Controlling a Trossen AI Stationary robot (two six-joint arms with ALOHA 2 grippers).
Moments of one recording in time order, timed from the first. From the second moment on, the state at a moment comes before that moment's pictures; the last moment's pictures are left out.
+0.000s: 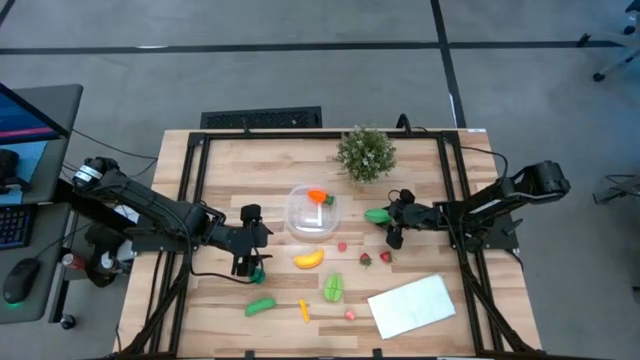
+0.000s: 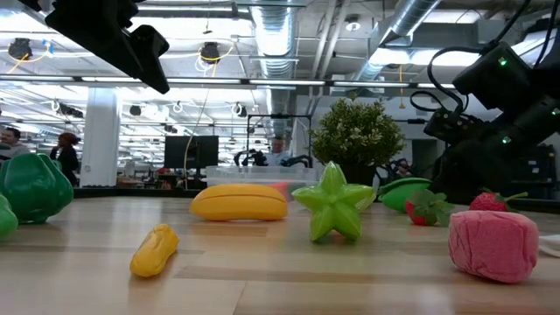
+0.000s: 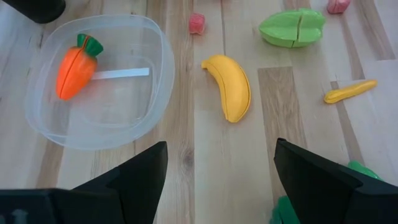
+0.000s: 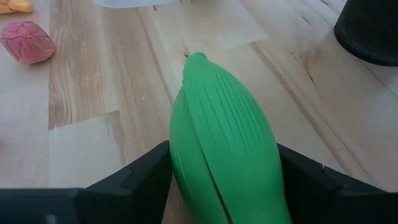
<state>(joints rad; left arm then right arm) -0.39 1.17 0.81 -0.53 -0.30 -0.24 0.04 1.36 0.11 0.53 0.29 0.21</state>
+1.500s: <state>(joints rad) -0.39 1.17 0.81 -0.53 -0.30 -0.24 0.21 1.36 0.40 0.53 0.25 0.05</state>
